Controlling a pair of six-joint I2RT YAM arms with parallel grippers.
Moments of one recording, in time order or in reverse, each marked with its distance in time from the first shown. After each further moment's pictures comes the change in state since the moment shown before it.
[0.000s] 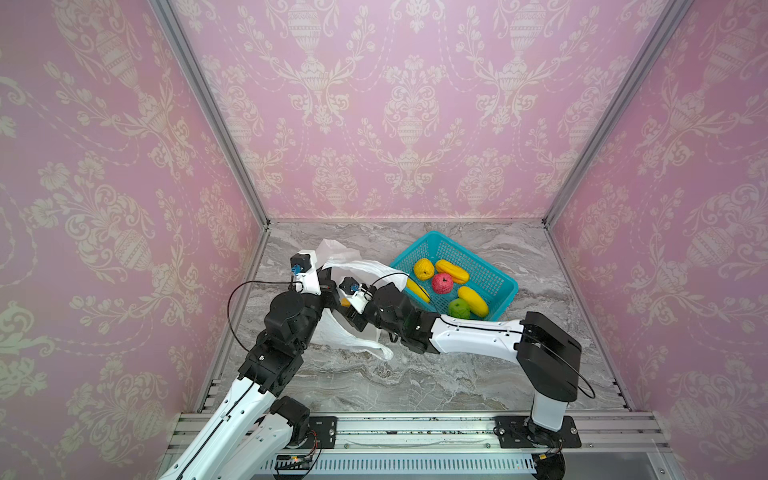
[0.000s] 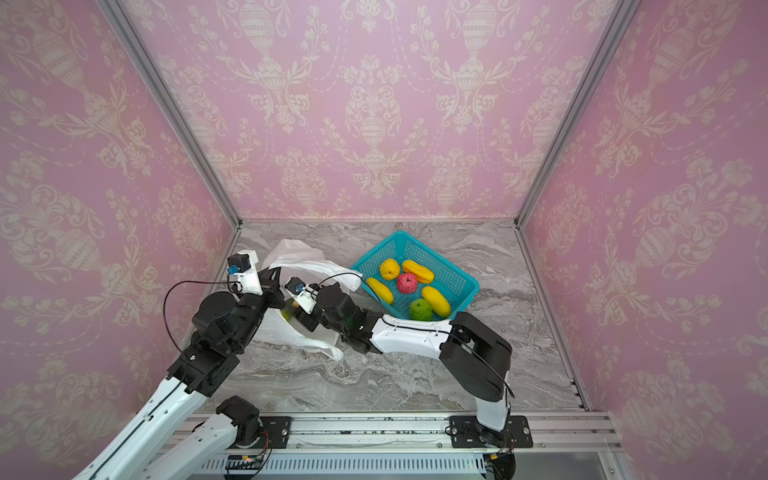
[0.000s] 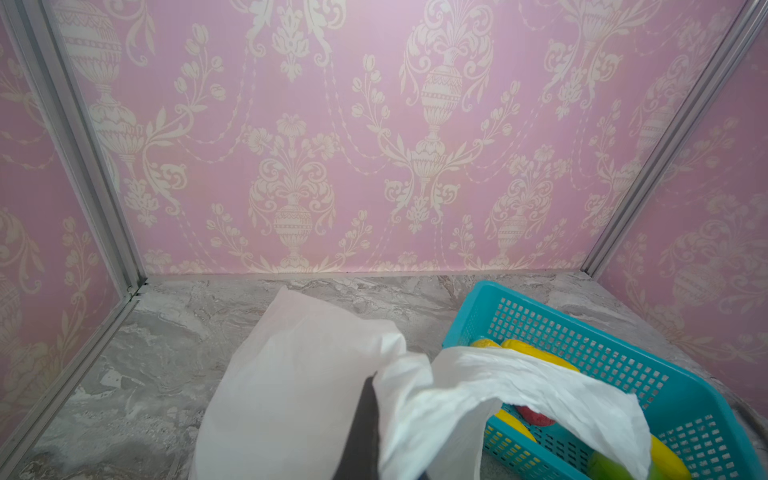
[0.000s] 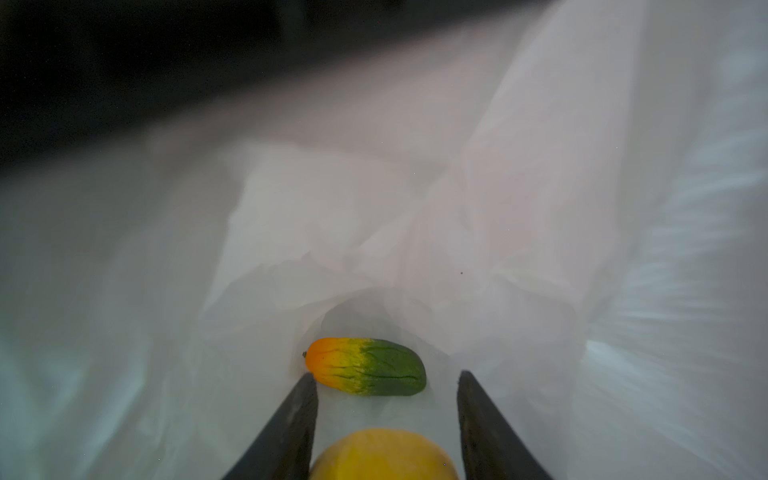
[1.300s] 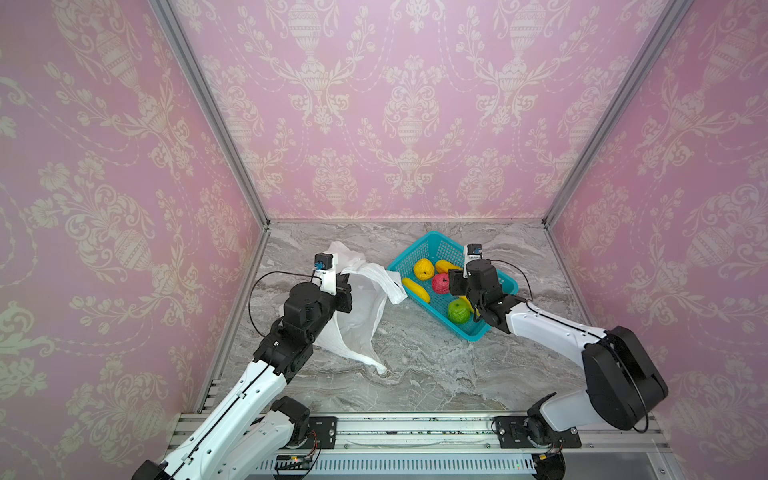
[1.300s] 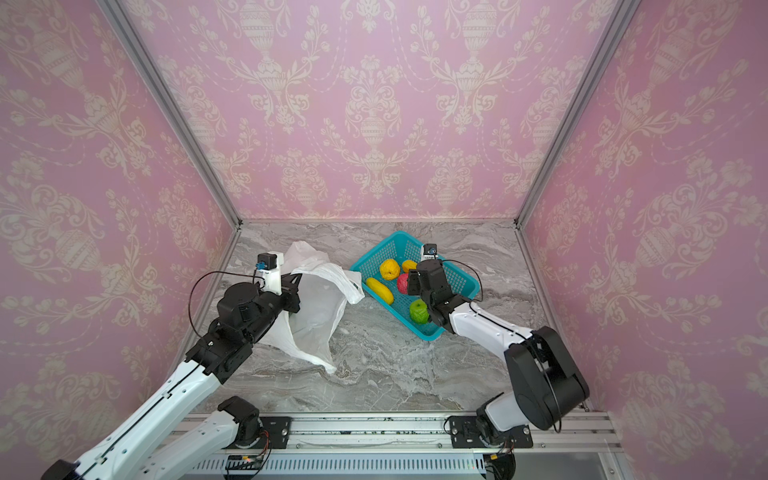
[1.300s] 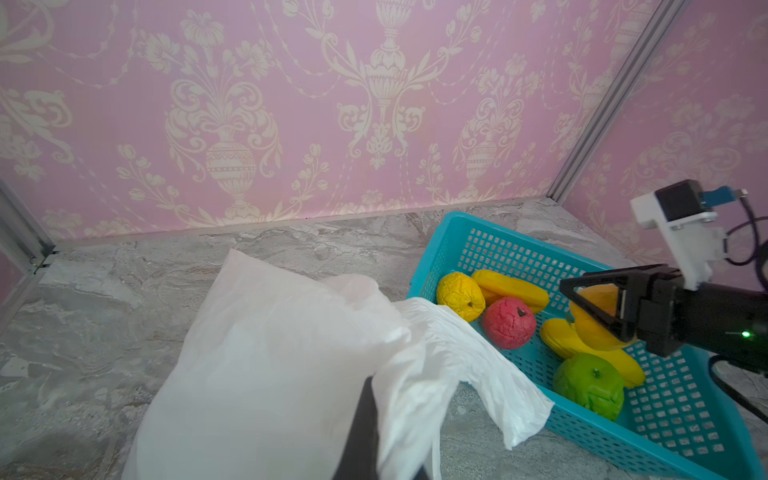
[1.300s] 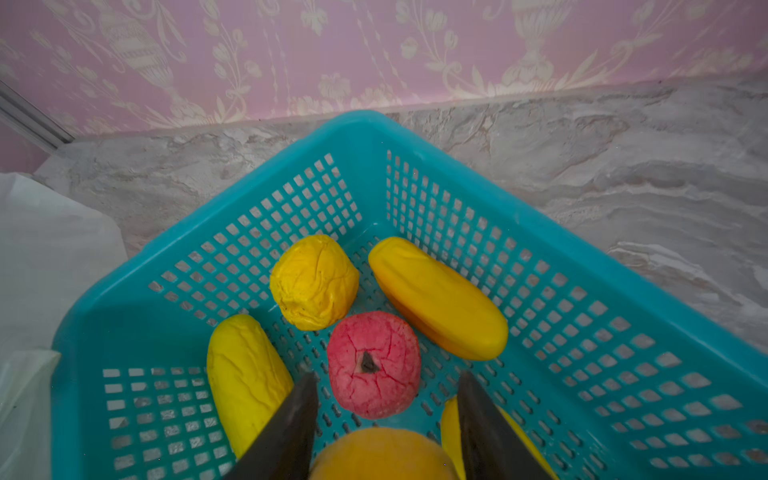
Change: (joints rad) left arm 0.006 0.134 -0.002 0.000 0.196 0.000; right arm -0.594 -0.258 -0.381 -0.295 0.154 0.470
